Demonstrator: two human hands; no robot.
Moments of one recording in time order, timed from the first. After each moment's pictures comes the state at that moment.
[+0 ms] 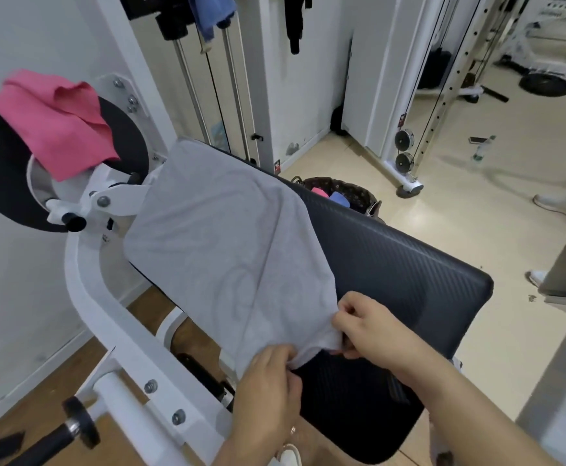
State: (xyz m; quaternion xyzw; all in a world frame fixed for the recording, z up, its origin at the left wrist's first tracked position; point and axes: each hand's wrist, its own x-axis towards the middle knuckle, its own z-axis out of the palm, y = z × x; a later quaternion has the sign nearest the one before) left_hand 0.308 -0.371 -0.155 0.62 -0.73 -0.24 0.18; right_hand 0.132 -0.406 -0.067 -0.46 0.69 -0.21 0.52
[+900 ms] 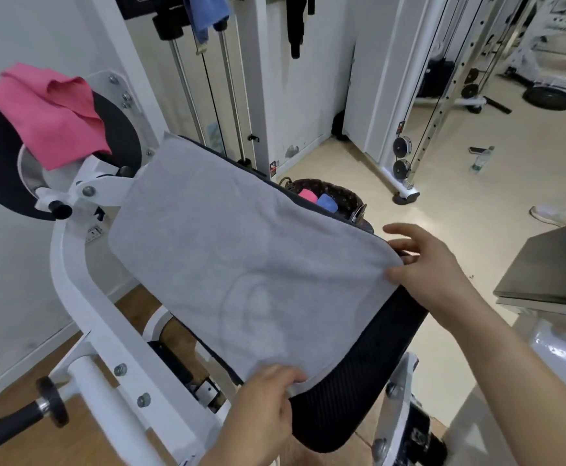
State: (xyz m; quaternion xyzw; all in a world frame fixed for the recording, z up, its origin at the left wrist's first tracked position) left_hand 0.272 -0.338 -0.146 0.53 -0.77 -0.32 0.16; right_hand 0.023 -0.420 -0.031 -0.45 0.71 -0.38 0.39
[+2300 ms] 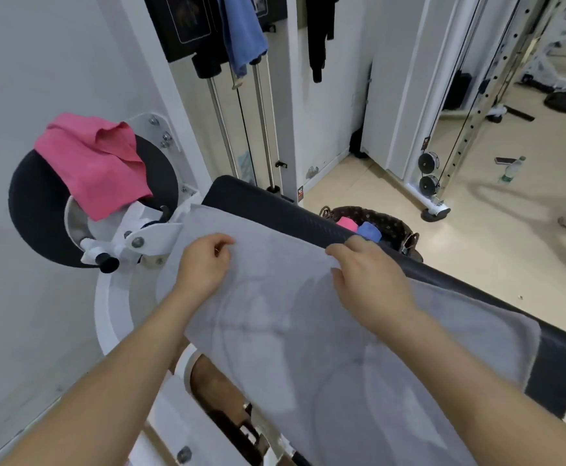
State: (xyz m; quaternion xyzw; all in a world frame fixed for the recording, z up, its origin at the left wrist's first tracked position) left_hand 0.427 -0.640 -0.093 0.66 -0.67 -0.18 0.28; right_hand 0.180 -0.540 -0.052 -0.72 0.67 -0.16 0.01
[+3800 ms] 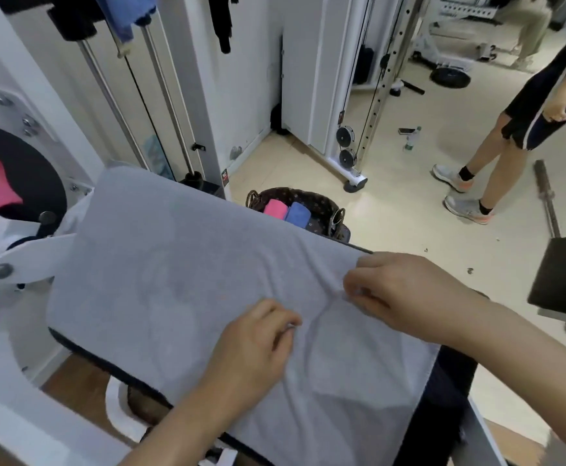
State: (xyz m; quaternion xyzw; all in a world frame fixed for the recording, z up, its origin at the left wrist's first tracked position) left_hand 0.313 -0.523 -0.111 0.36 -0.86 -0.25 0.26; right_hand 0.068 -0.483 -0.039 -0.81 0.58 -0.05 0.05
